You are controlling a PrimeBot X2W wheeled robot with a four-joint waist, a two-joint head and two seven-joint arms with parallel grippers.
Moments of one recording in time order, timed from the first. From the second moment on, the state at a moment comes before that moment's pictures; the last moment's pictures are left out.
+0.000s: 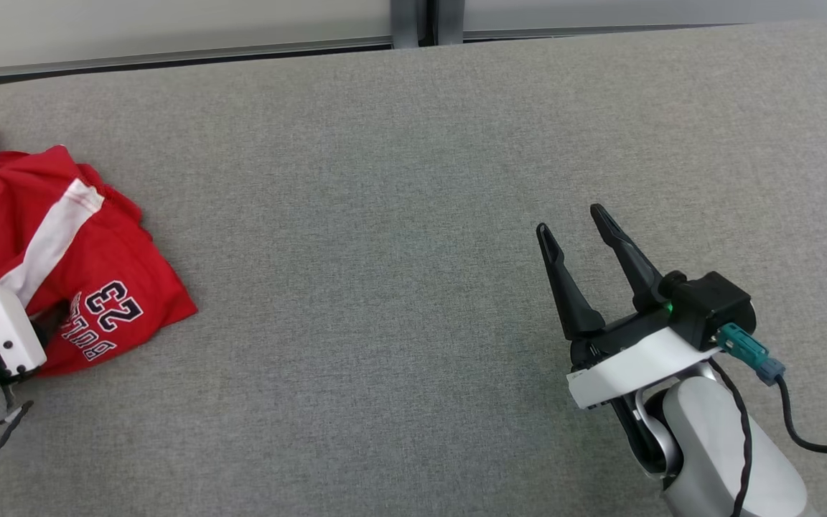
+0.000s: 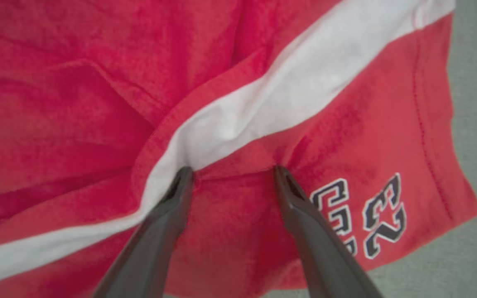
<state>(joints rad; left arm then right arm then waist) -0.64 0.47 -0.11 0.85 -0.69 -0.13 0.59 -0.41 -0.13 0.41 0.35 0.32 0.13 -0.26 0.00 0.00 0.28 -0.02</state>
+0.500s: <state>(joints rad) -0.65 0.57 -0.28 0.71 -0.77 -0.13 0.51 -0.39 -0.11 0.40 0.35 0.32 0.13 -0.26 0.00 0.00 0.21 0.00</state>
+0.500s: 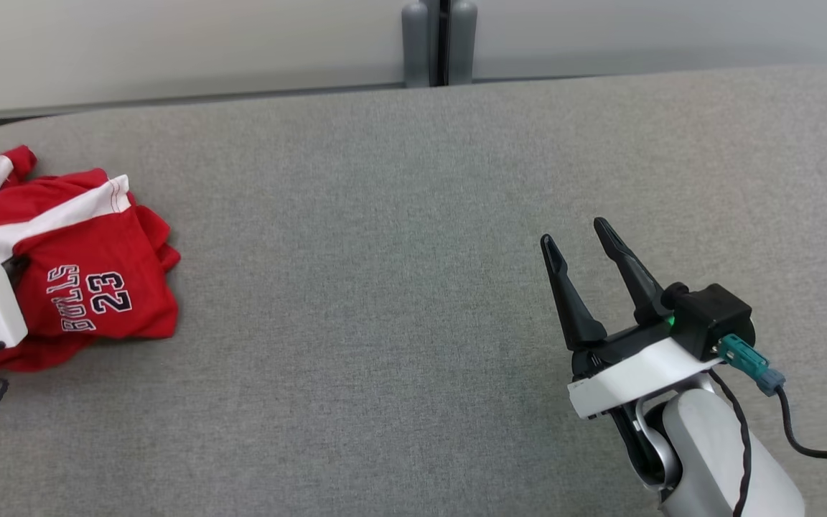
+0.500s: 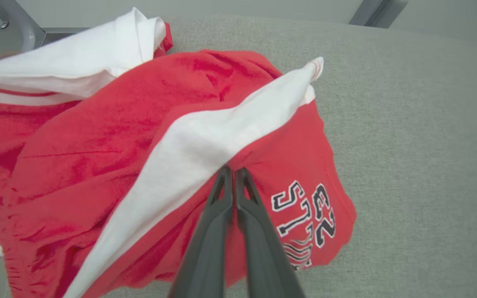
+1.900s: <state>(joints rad) -0.53 0.15 -0.72 0.46 -0.59 -0.06 0.02 -0.31 -0.11 0.30 0.33 0.32 0.13 -0.26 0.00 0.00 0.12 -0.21</state>
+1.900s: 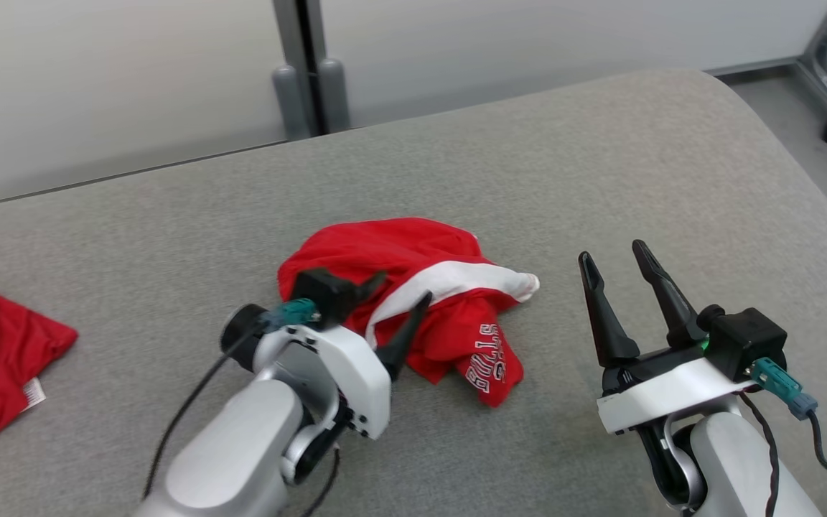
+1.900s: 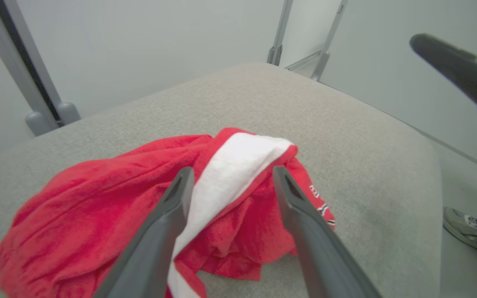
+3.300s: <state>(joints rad) -0.05 0.28 -0.41 0.18 -0.57 0.14 -0.16 -0.15 -0.14 0.20 0.28 0.30 0.13 -0.25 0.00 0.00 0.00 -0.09</state>
